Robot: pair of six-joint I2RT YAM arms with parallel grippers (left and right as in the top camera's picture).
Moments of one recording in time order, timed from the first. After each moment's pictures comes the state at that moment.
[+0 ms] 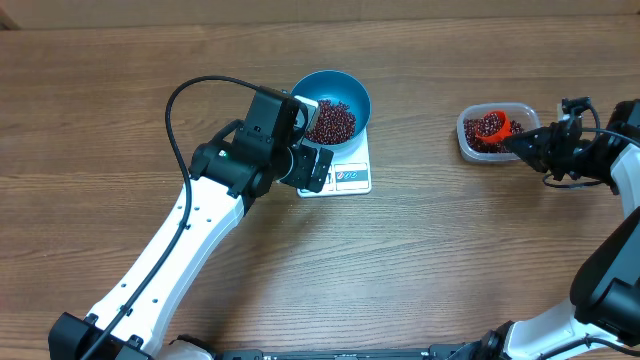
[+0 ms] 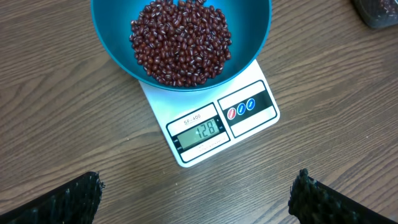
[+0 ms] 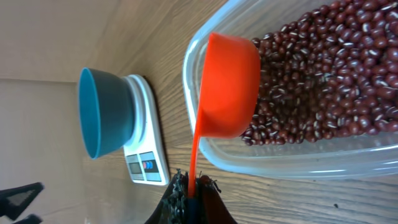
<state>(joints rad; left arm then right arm) -0.46 1.49 1.29 -0.78 0.05 -0.10 -0.51 1.81 1.27 -0.81 -0.90 -0.02</state>
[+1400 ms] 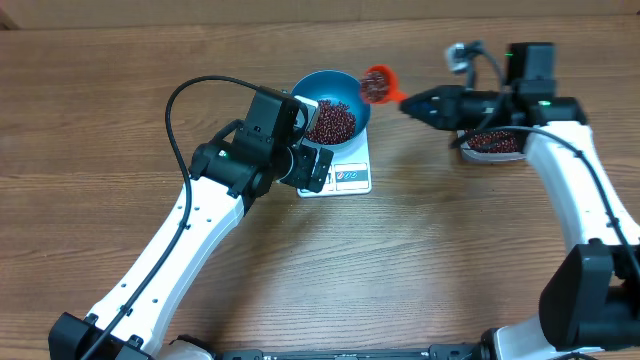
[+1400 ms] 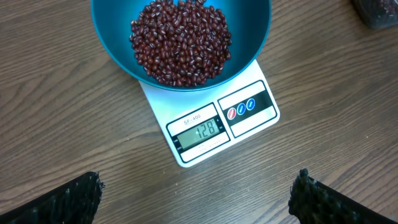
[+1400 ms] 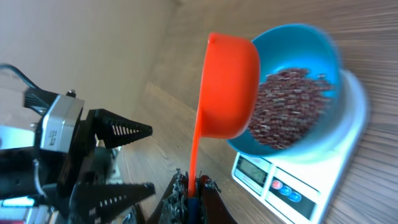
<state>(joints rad) -0.46 1.49 1.29 -0.78 0.05 -0.10 0.03 1.70 1.36 -0.55 -1.05 0.15</state>
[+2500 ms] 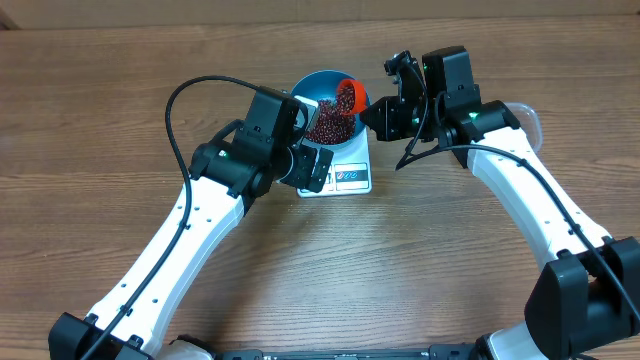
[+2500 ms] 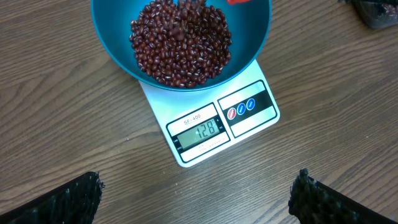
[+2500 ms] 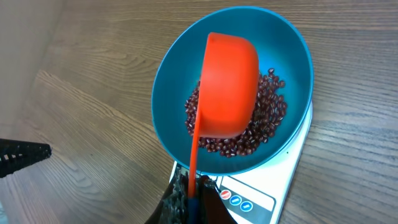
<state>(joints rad) -0.46 1.49 1.29 -0.78 0.05 -0.10 0.29 1.70 1.36 -0.51 -0.51 0.19</state>
